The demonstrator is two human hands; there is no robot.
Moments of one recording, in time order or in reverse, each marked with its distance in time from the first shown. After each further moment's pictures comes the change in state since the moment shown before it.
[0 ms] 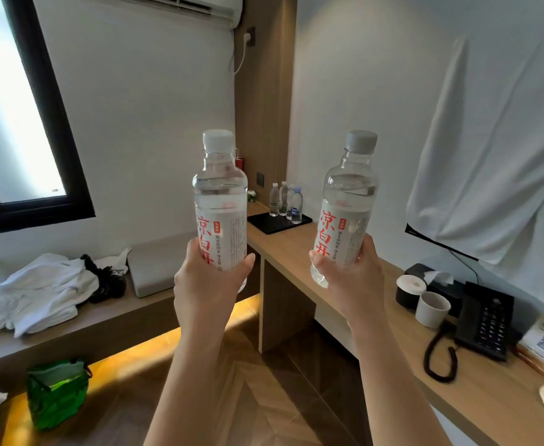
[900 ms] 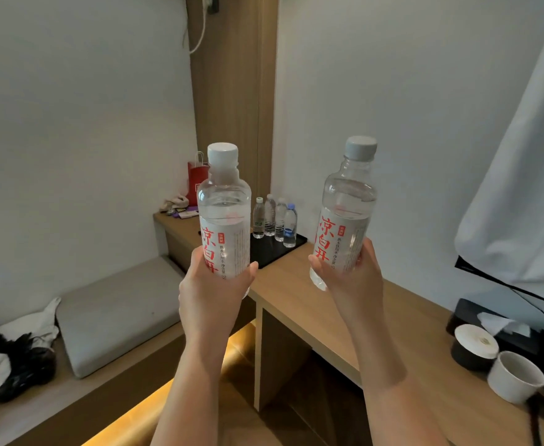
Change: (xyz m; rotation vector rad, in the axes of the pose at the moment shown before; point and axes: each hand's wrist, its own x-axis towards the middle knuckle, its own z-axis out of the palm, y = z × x) left_hand 0.329 -0.148 0.172 -0.107 -0.166 0.088; right_hand 0.243 0.065 0.260 -0.037 0.132 0.058
